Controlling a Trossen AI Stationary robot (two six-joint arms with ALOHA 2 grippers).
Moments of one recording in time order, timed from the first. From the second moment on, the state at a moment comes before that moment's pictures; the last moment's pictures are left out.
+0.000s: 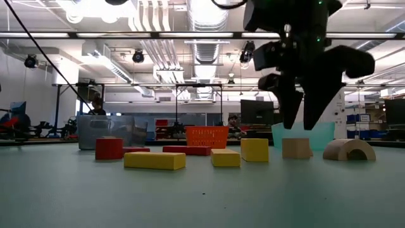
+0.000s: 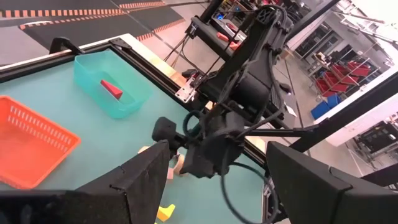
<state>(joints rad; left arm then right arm) -0.09 1.01 1.16 -0.38 -0.22 -0.70 0.13 1.70 1.12 -0.82 0.00 -0.14</state>
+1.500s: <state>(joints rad) -0.04 1.01 1.16 -0.38 -0.25 -0.64 -0.04 1.77 1.47 -0.99 -0.05 -0.13</state>
